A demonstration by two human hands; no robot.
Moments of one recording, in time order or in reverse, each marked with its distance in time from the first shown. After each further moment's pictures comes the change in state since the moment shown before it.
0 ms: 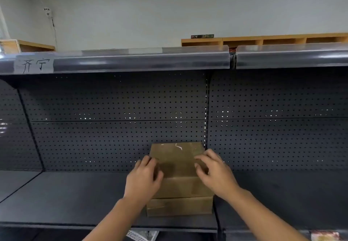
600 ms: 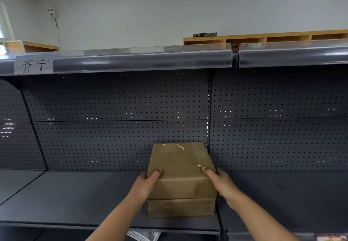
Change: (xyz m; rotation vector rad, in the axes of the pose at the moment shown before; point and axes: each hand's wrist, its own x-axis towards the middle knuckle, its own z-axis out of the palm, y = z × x) left_hand 0.004 0.004 -0.001 -0.875 -0.351 -0.752; right_hand -0.001 0.034 0.029 0.737 -0.188 0.785
